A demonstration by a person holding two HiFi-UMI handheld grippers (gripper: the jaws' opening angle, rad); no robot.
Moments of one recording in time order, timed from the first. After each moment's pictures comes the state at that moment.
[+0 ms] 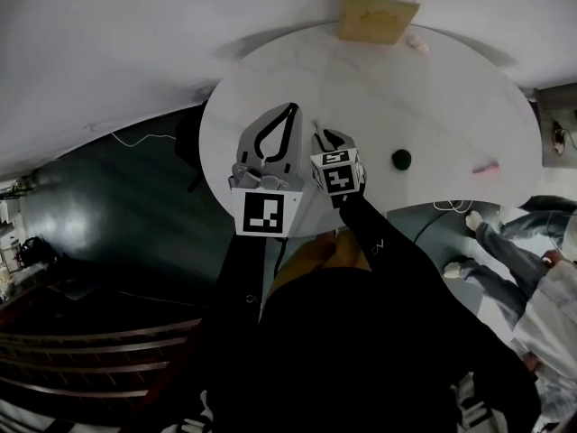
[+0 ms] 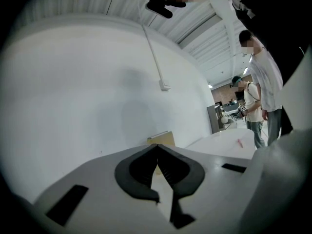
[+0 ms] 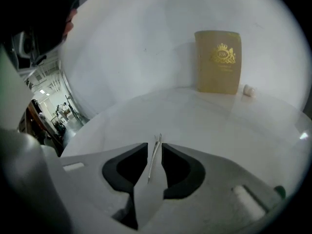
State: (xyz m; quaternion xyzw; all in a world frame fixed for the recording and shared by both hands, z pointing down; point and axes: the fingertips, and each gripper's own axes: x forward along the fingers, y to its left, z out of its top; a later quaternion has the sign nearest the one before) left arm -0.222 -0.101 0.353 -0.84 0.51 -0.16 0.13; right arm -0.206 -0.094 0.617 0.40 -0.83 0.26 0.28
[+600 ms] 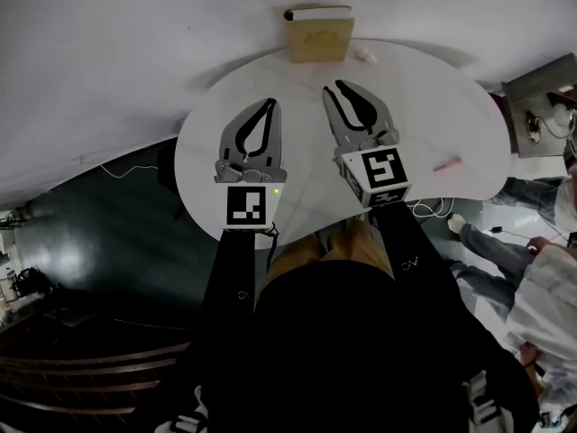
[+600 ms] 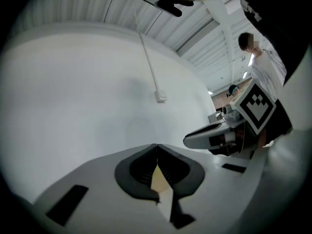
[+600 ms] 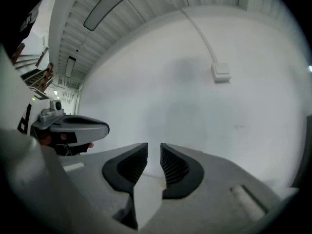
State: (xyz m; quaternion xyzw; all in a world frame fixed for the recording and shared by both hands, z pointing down) left arm -0.156 -0.121 0.293 -0.84 0.54 -0.03 0.10; right arm -0.080 -0.151 0.320 0.44 -0.90 0.00 0.02
